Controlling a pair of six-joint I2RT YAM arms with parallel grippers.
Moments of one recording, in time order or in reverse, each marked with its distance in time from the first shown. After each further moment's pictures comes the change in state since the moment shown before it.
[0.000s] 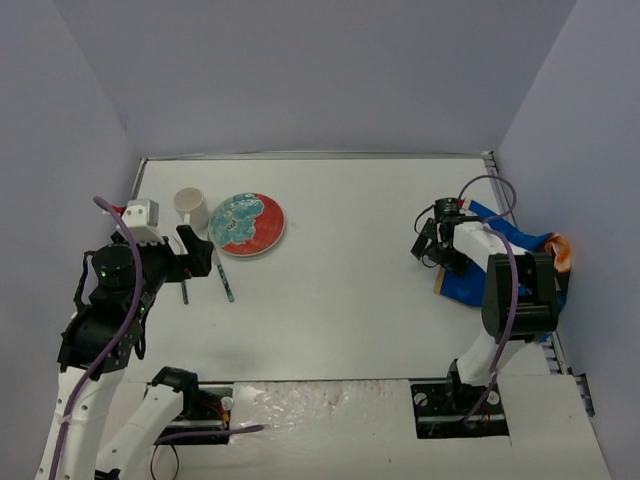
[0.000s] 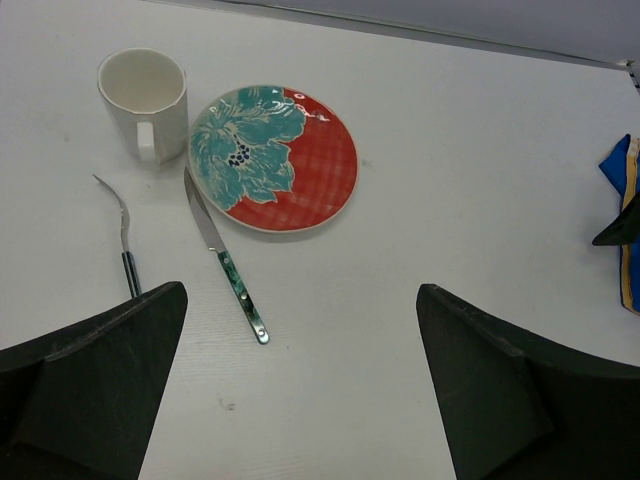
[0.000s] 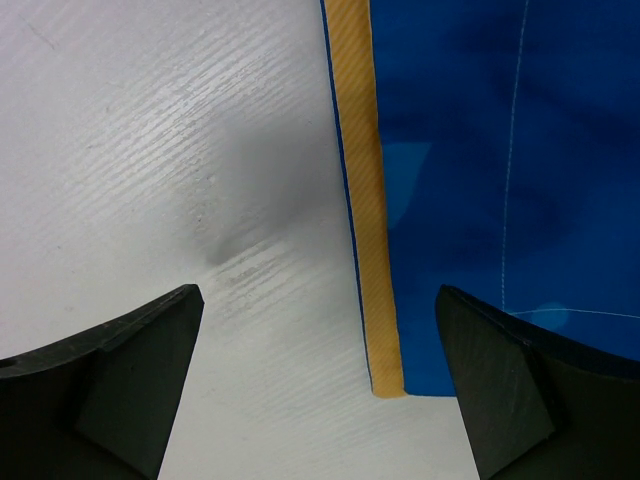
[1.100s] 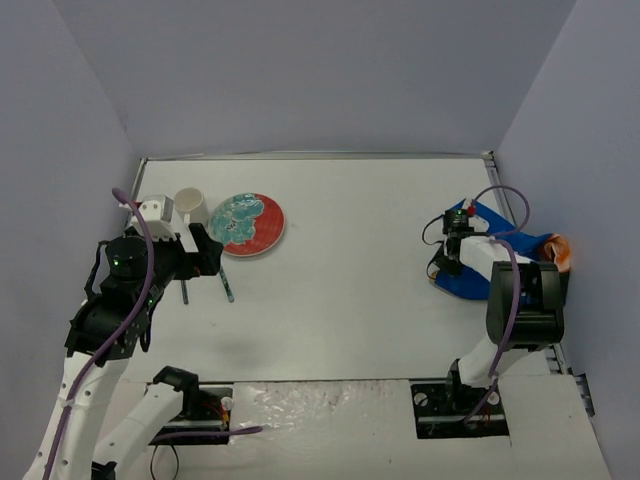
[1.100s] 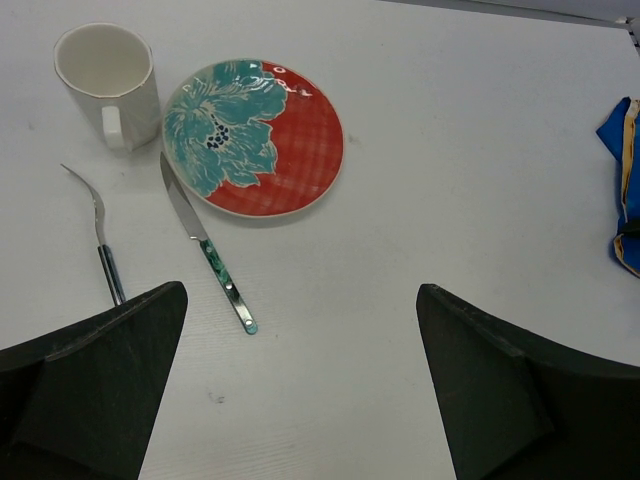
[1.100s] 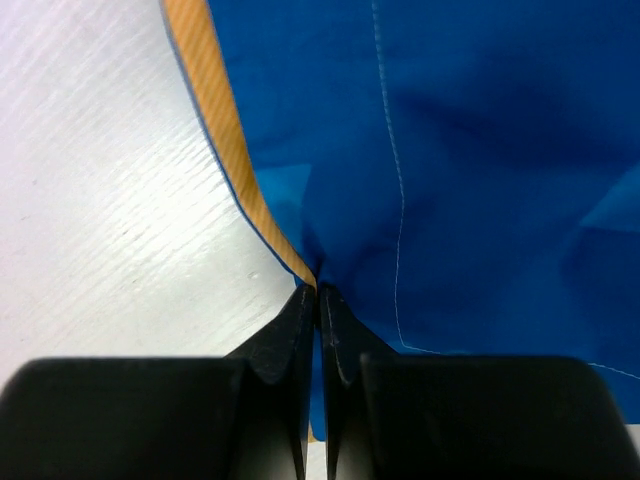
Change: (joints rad) left arm -0.050 0.048 0.000 -0.002 0.006 -0.002; right arm -0.064 -0.050 -0.166 0.215 0.023 0.034
